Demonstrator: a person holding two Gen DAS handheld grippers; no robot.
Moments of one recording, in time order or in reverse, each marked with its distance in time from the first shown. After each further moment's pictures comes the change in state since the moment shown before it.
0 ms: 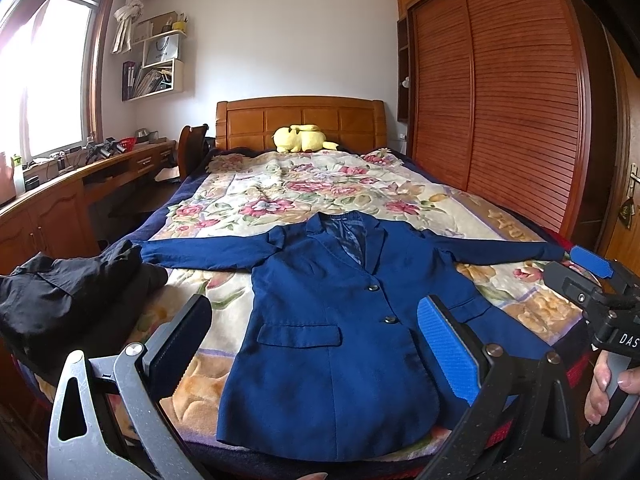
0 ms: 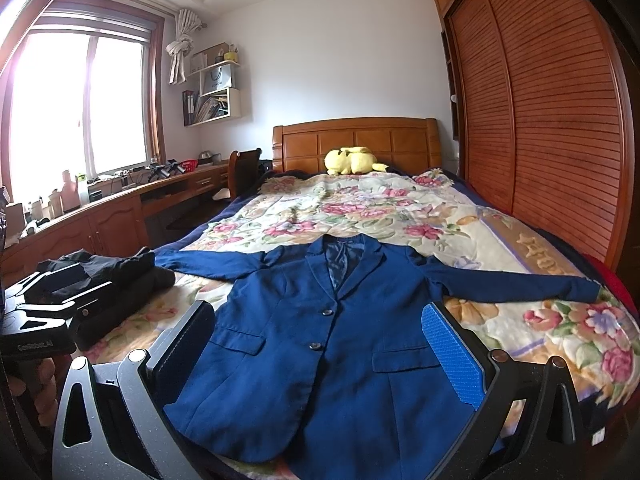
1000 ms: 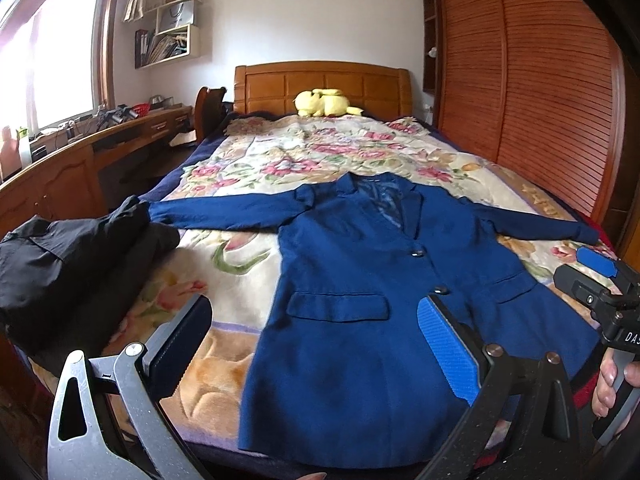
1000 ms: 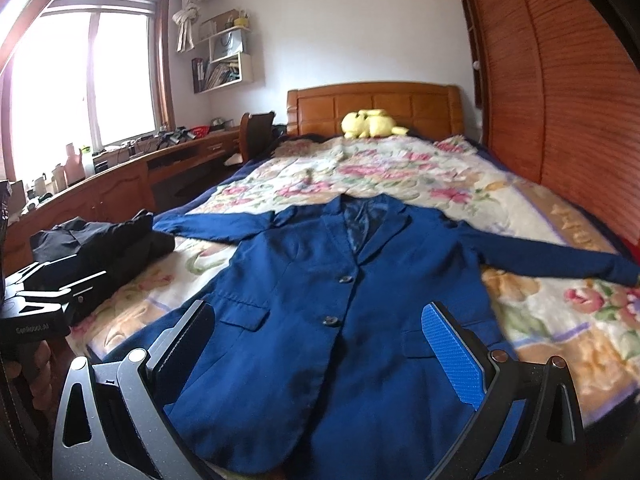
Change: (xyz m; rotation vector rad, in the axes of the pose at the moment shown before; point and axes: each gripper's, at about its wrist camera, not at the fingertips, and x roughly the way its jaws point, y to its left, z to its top) left arm 0.071 0.040 -0.044 -0.028 0.112 0.071; right arm 0.077 -0.003 -0.012 -0.004 0.130 0.076
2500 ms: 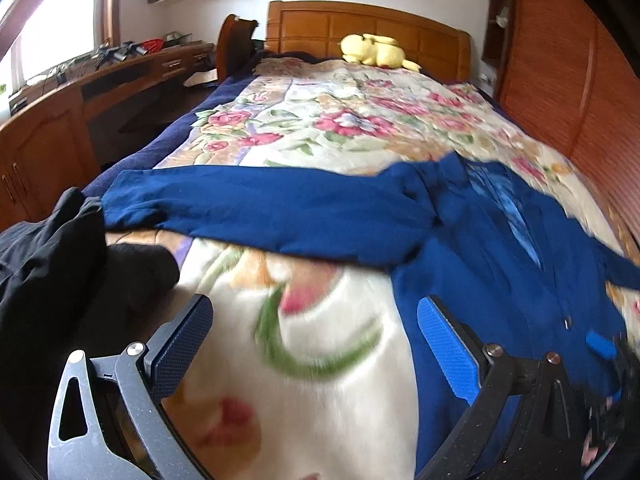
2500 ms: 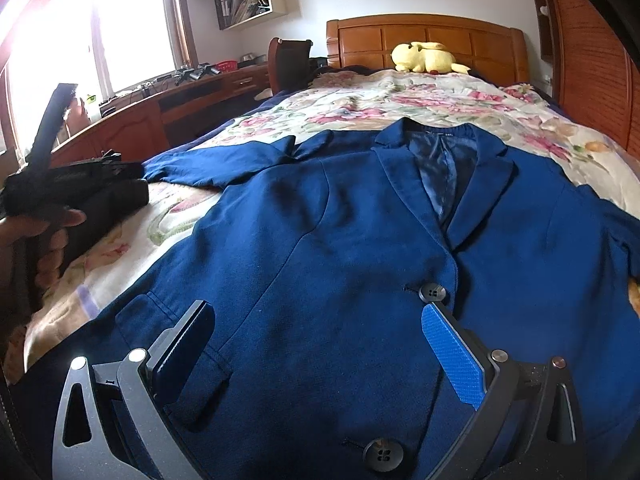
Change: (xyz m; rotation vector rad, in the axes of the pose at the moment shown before) left arm 0.249 0.127 0.074 -0.119 0.199 0.045; right arm 0.225 -0.017 0.008 -0.047 0.201 0.152
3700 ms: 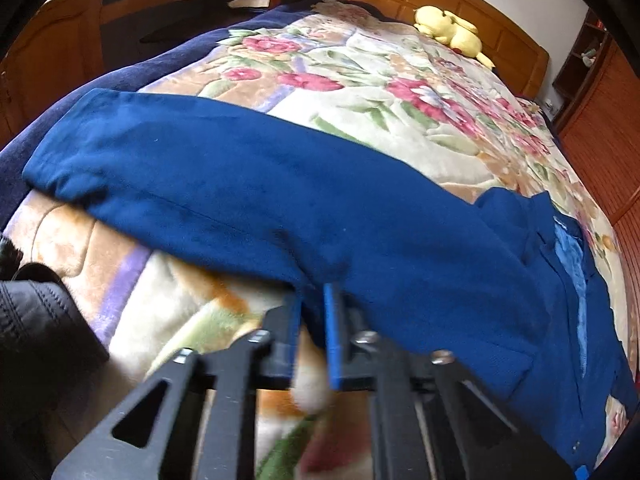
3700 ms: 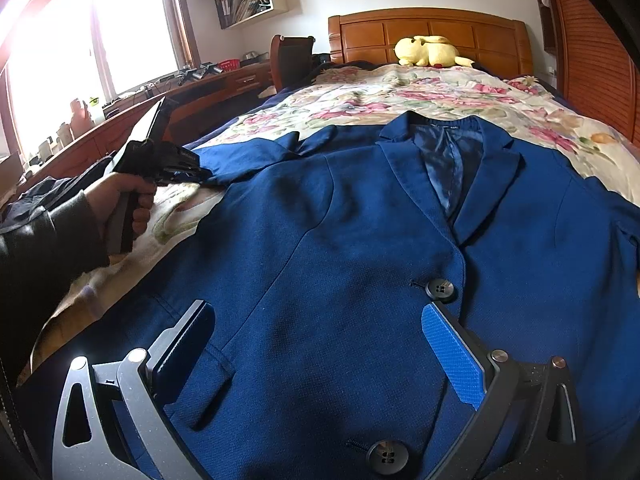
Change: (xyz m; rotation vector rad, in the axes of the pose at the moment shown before) left arm 0.139 0.051 0.049 -0.253 0.189 0.009; right arm 0.006 0.002 0.001 0.018 0.013 0.020
